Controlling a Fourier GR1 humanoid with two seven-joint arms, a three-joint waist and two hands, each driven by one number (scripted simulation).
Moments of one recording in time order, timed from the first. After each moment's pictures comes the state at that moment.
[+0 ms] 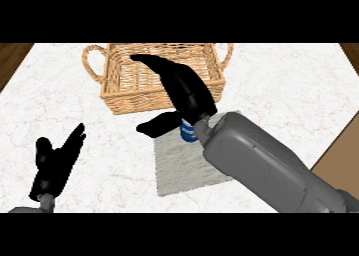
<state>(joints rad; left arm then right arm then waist) 0.00 0.36 -0.17 -1.39 0.23 0.14 0.20 -0.93 -0.16 0.65 -1.27 0.14 -0.31 0.35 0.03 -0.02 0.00</state>
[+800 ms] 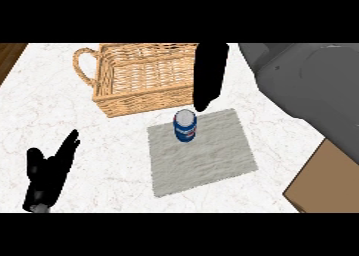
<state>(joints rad) 0.07 0.36 -0.14 -1.43 0.22 0.15 0.18 -1.38 -0.44 0.56 -1.29 -0.10 0.46 0.87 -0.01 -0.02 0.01</state>
